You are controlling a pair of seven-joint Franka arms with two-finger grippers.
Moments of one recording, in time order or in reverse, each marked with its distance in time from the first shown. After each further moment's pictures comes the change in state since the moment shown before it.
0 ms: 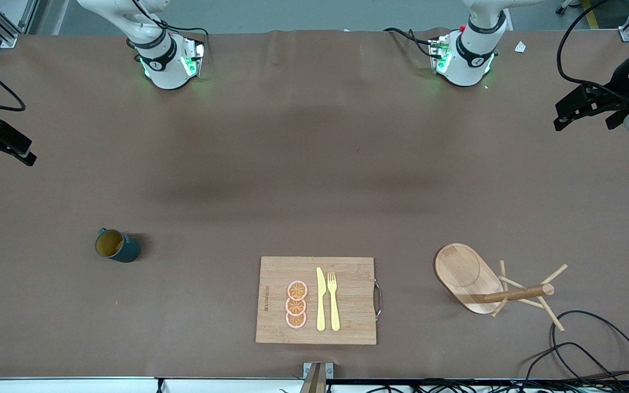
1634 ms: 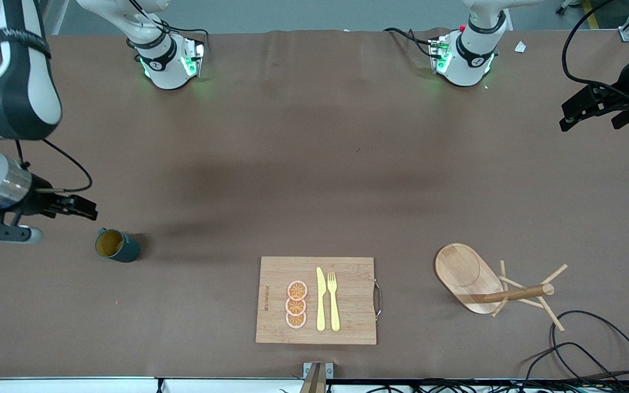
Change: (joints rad) left arm 0.006 0.001 0.010 0.006 0.000 0.000 0.000; right arm 0.024 0.308 0.020 -0.026 0.000 0.196 -0.001
